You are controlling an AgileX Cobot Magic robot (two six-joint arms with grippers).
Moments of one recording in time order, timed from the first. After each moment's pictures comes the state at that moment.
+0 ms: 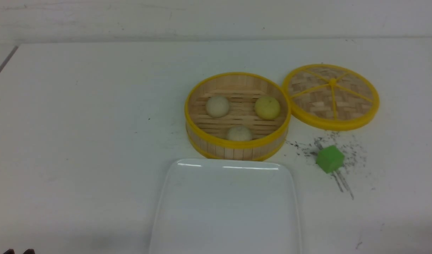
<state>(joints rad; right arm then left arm) -0.03 -0.01 0.02 0.18 0.38 -0.03 -0.07 -0.01 0.02 0.03 0.39 -0.02</state>
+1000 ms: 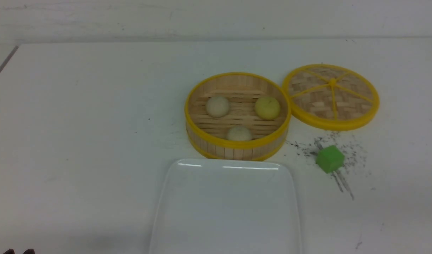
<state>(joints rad) -0.03 -0.02 -0.55 0.54 0.51 -0.08 -0.07 -0.01 0.02 0.03 0.39 -0.02</state>
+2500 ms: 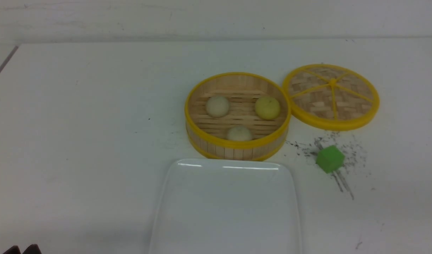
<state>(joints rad) -0.03 -0.02 -0.55 0.71 0.41 -0.13 -0.07 -0.01 0.03 -0.07 0.34 -0.08</state>
